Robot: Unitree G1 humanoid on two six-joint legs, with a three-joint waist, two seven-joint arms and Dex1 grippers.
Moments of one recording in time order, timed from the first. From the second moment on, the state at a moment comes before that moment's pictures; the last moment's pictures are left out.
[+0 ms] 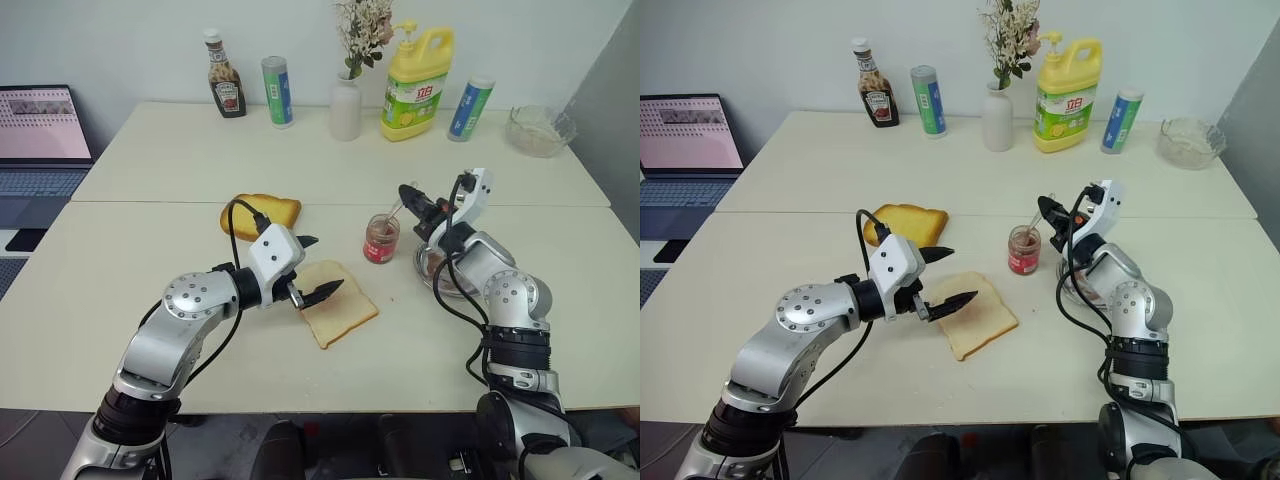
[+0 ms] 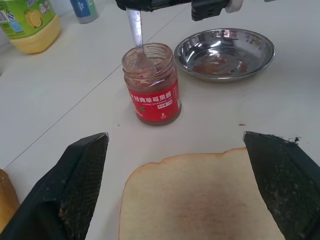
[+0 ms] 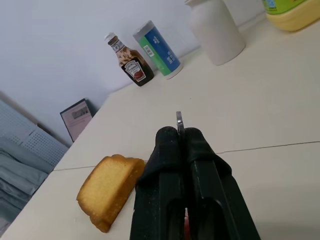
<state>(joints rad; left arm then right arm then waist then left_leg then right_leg) -0.31 0.59 -0.12 -0.42 -0.28 0.53 -0.73 -0.62 -0.12 -0.27 0.05 0.70 0.71 0.23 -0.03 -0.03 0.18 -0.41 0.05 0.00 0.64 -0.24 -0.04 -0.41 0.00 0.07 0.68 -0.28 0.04</state>
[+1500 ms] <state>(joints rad) -0.33 0.59 -0.13 -0.38 -0.24 0.49 -0.74 -0.57 -0.34 0.05 -0.10 0.39 0.41 0.46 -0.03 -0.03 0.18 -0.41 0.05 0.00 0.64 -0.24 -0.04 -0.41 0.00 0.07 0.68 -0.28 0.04</state>
